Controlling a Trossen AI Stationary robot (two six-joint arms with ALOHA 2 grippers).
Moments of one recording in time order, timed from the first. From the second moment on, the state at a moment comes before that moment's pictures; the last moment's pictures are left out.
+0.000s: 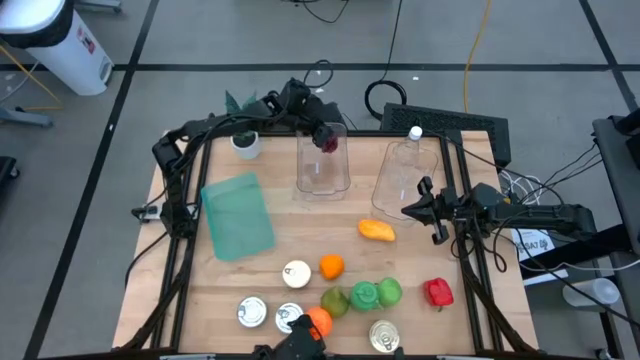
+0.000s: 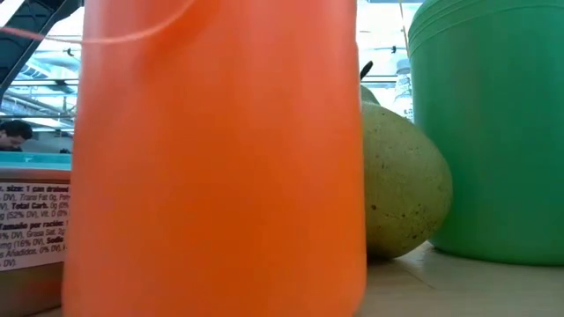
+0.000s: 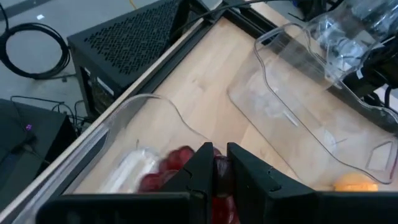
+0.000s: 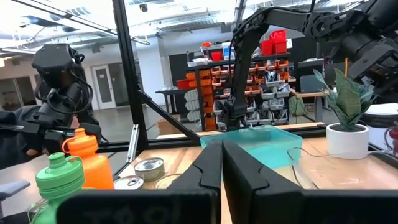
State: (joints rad) left arm 0.64 1.92 1.55 -0.29 0.39 -0.16; right arm -0.11 0.23 0.02 0.41 -0.23 0.17
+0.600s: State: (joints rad) left arm 0.63 1.92 1.55 -0.30 0.39 -0.19; right arm -0.11 0.23 0.02 0.41 -0.23 0.17
